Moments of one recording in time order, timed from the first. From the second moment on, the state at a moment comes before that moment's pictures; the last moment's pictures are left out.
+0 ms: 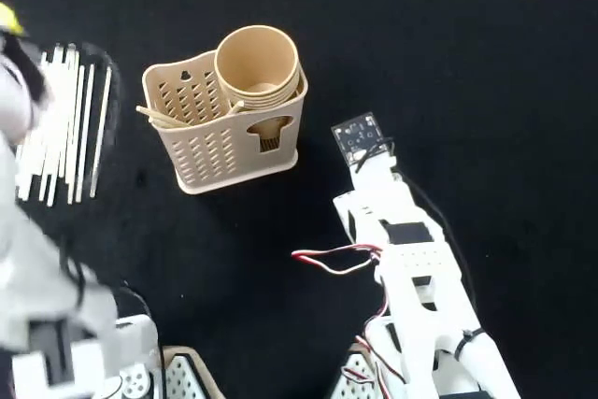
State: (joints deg) left arm -18.6 -12.7 -66.3 100.8 9.7; right arm -5.7 -40.2 75.1 27.1 17.3
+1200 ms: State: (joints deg) left arm -12.5 -76.5 50.6 15.2 10.1; right arm -5.7 -40.2 75.1 27.1 17.3
